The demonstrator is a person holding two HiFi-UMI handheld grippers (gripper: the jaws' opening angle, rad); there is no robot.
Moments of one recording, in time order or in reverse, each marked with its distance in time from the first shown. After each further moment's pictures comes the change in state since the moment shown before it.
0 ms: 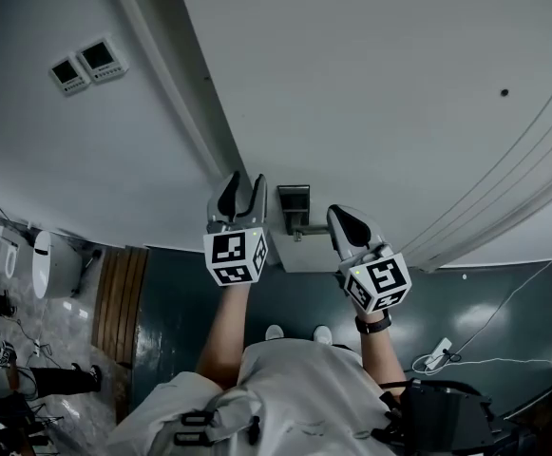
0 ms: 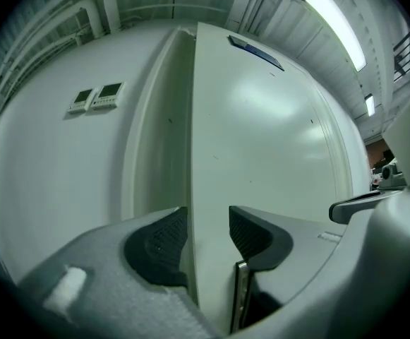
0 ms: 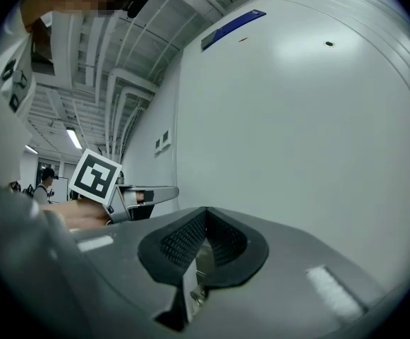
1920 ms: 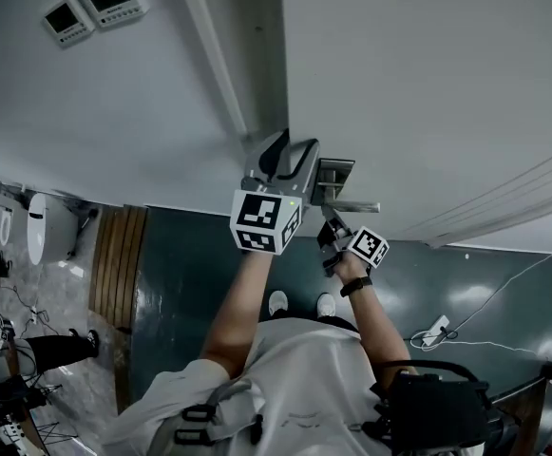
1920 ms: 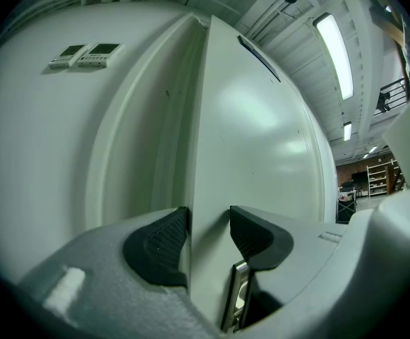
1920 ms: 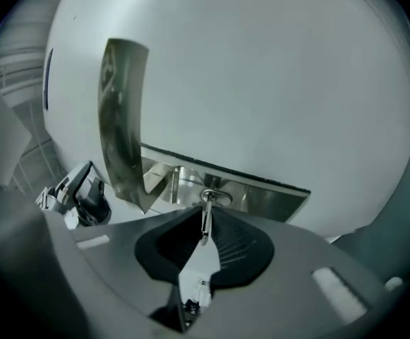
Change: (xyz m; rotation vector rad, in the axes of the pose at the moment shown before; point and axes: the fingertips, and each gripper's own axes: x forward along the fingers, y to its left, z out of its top) left arm 0.031 -0.015 -0.016 -0.088 0.005 -0.249; right arm 0.061 -0.004 -0.275 1.205 0.097 -0.050
